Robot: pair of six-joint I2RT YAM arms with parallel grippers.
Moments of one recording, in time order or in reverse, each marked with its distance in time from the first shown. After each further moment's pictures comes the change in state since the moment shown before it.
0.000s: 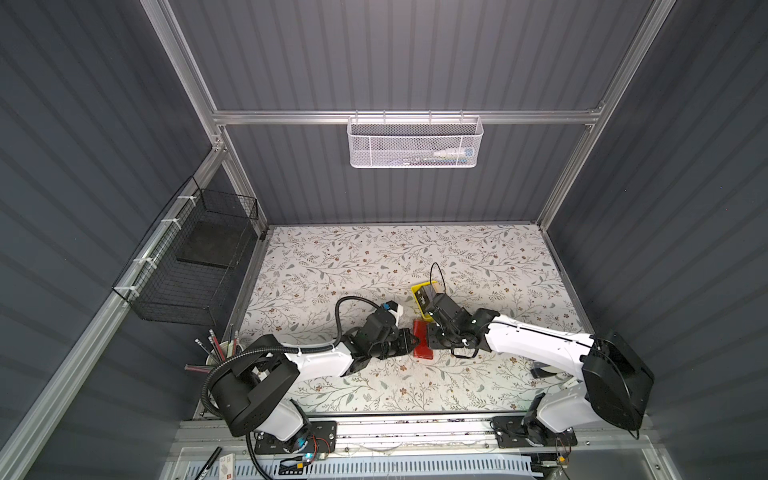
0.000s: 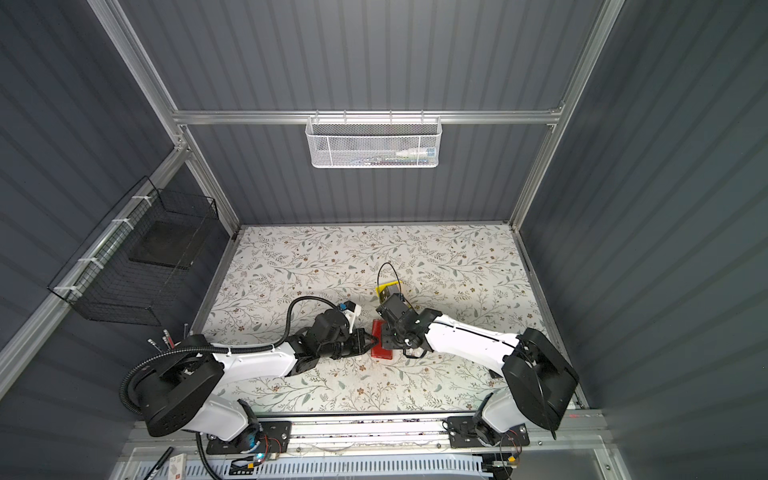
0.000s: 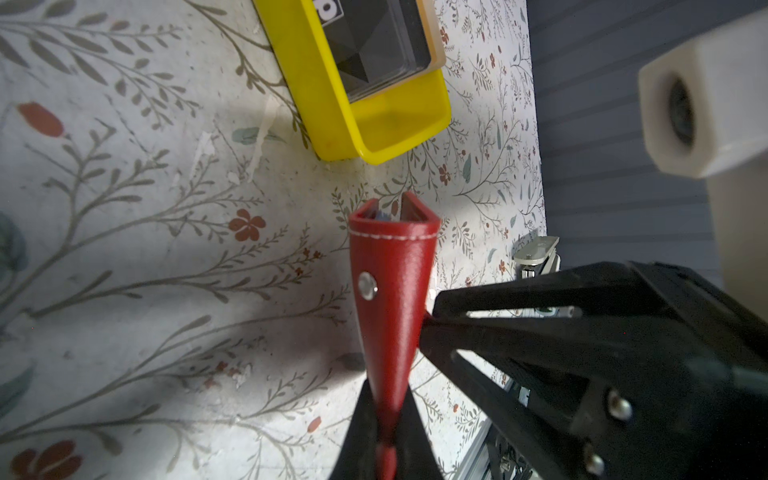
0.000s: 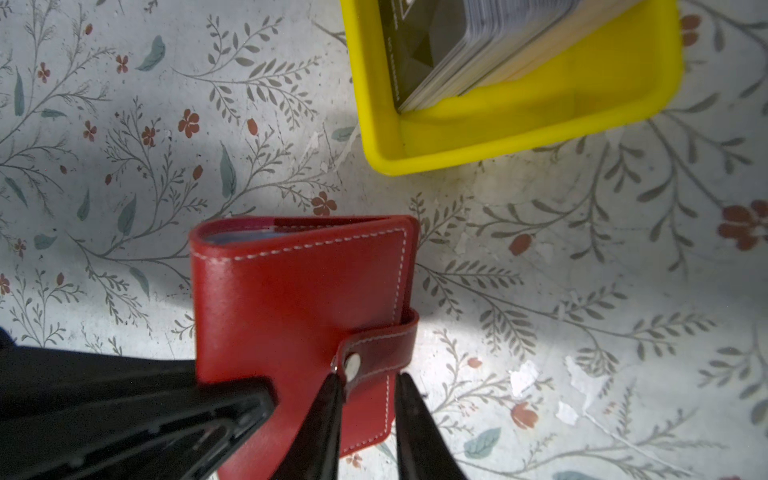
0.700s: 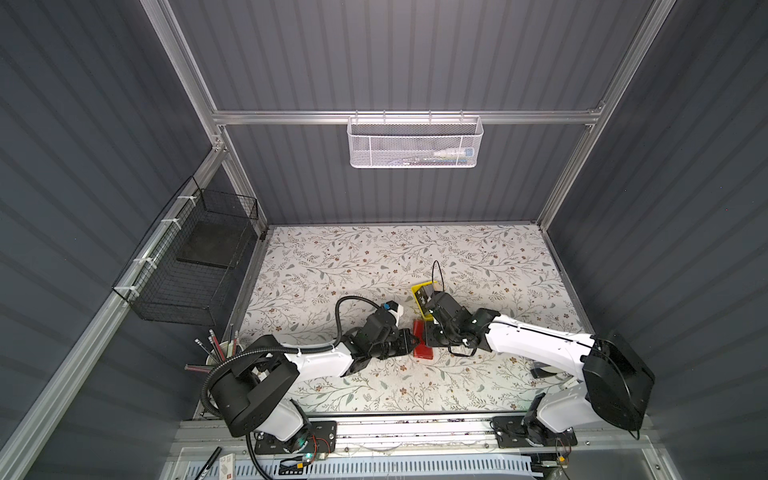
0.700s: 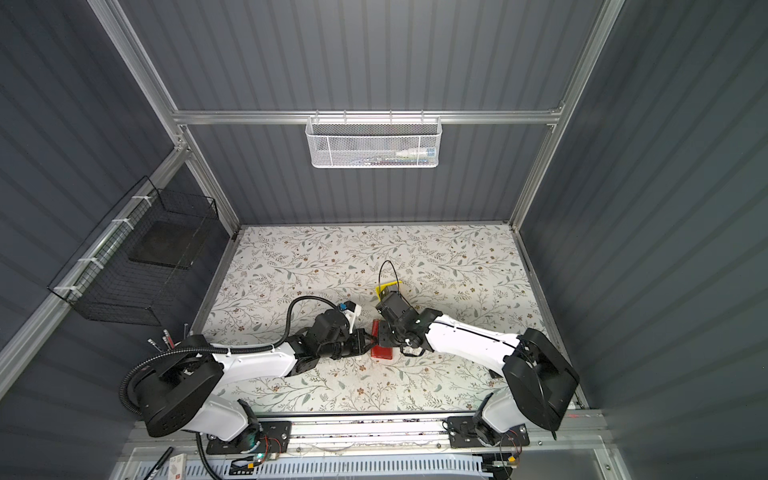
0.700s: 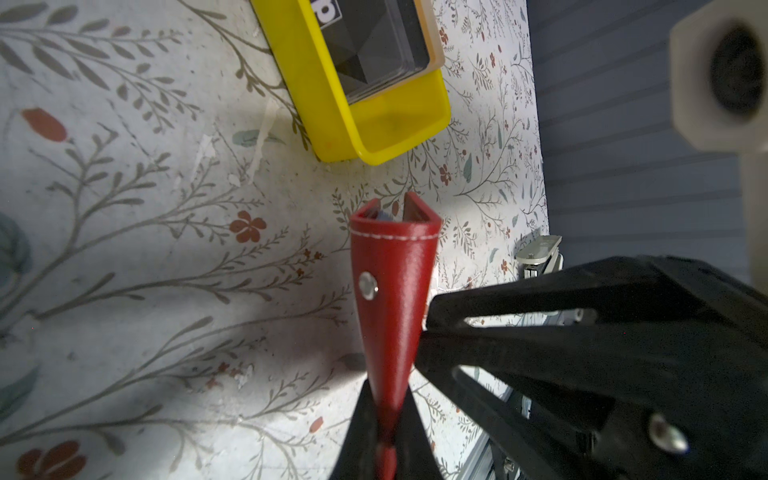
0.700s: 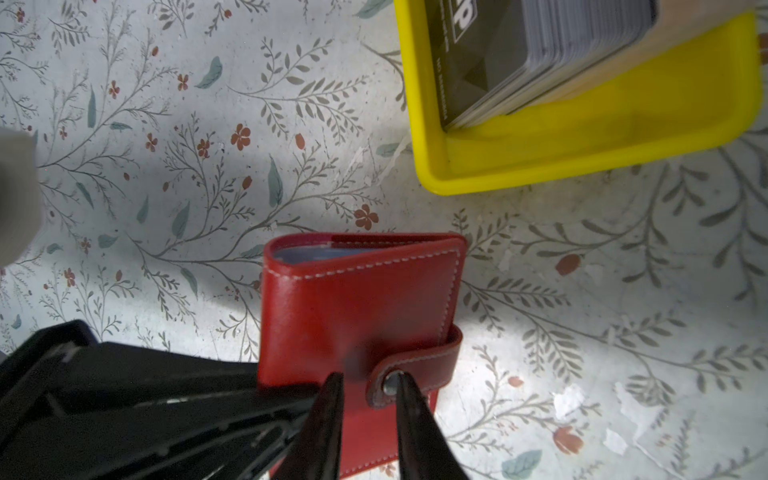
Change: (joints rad) left arm -0.007 -0.002 0.000 0.000 -0.007 0.007; right arm -0.001 0.011 0.000 0.067 -0.053 0.002
